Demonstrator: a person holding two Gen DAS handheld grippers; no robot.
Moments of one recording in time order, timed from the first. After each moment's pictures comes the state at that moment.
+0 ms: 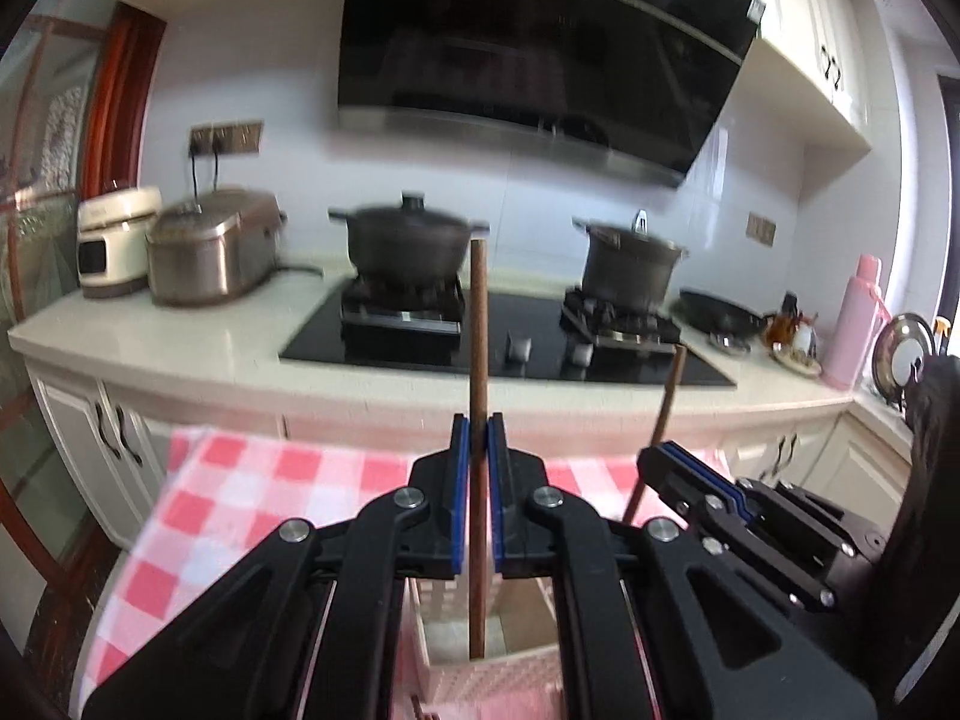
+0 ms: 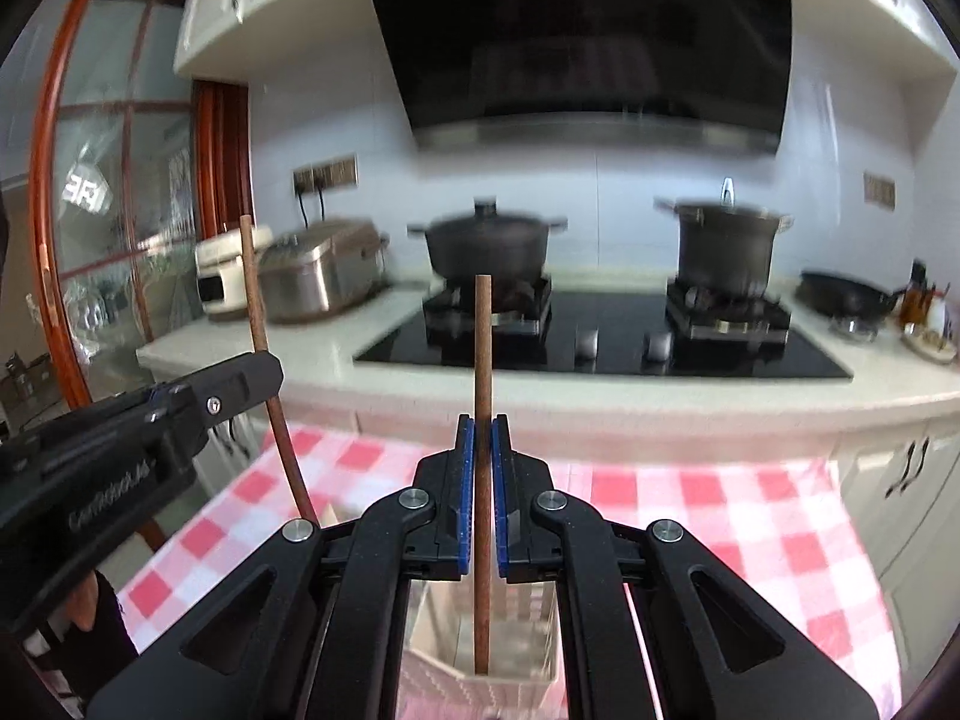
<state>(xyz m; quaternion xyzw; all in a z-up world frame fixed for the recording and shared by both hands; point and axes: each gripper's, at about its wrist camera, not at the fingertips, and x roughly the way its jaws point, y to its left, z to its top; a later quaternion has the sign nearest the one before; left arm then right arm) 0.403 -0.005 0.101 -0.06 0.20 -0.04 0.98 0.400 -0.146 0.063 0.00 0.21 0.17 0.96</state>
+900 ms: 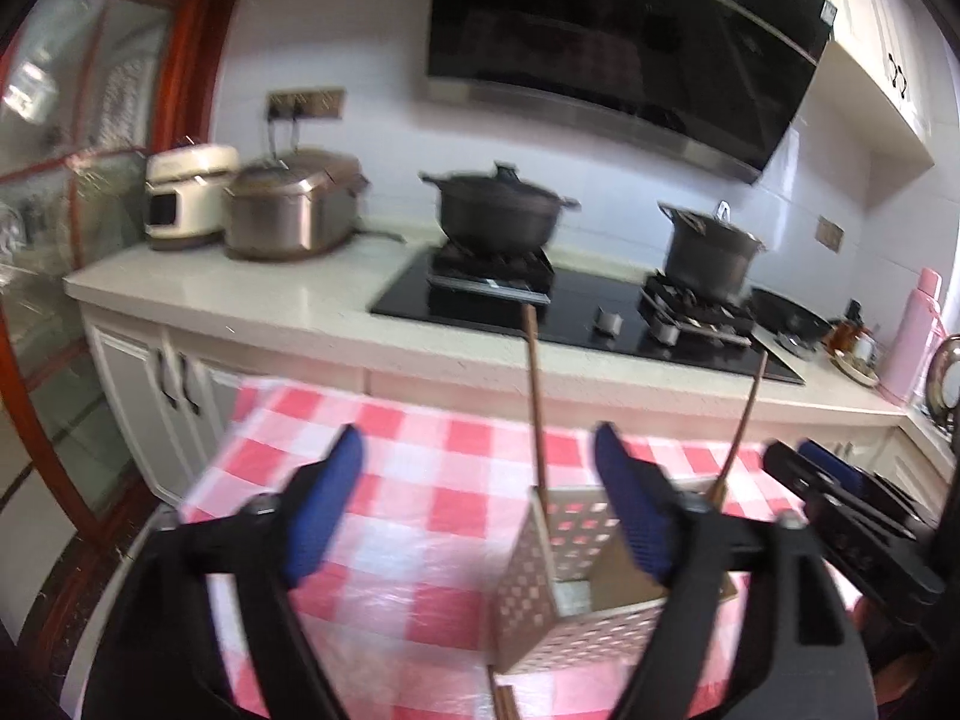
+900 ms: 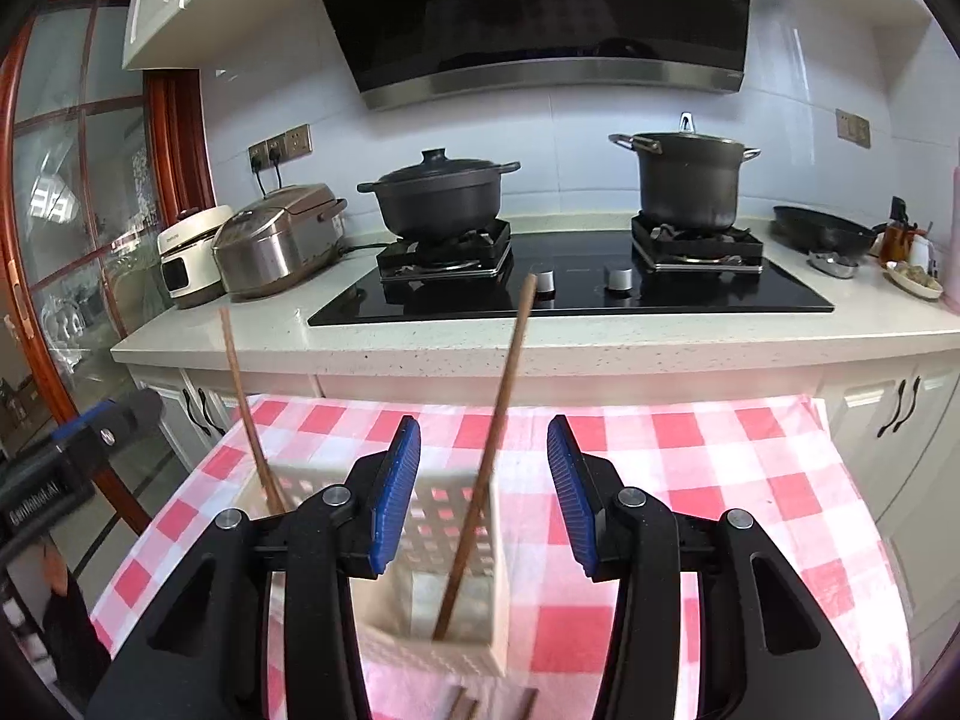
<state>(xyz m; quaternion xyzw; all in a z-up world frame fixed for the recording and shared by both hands) 0.381 0.048 0.065 -0.08 0.20 0.06 0.97 0.395 -0.185 0.039 0.02 0.23 0.13 0.96</state>
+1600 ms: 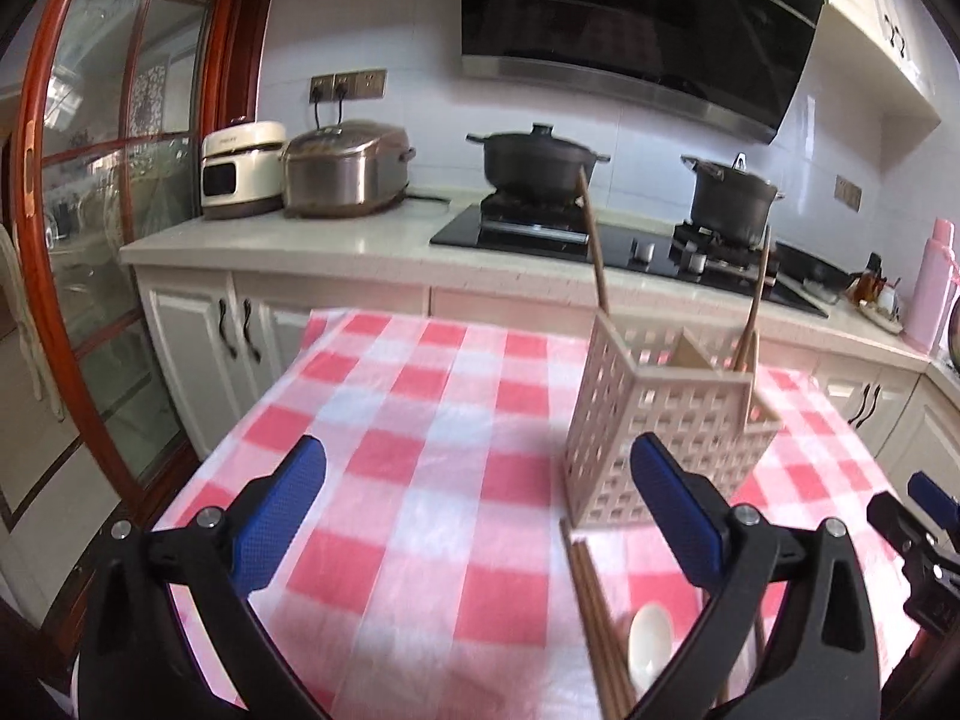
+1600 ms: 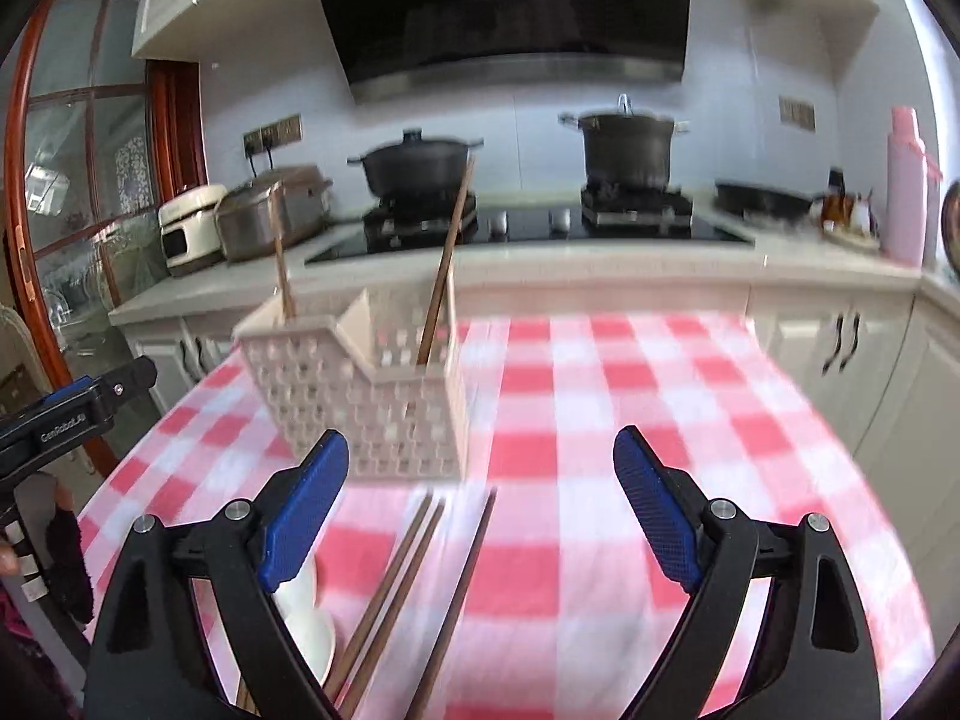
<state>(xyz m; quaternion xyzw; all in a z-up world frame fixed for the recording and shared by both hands) 0.286 0.048 0.000 -0.06 0.24 0.09 0.97 0.263 -0.219 -0.030 0.03 0.25 0.11 0.96</state>
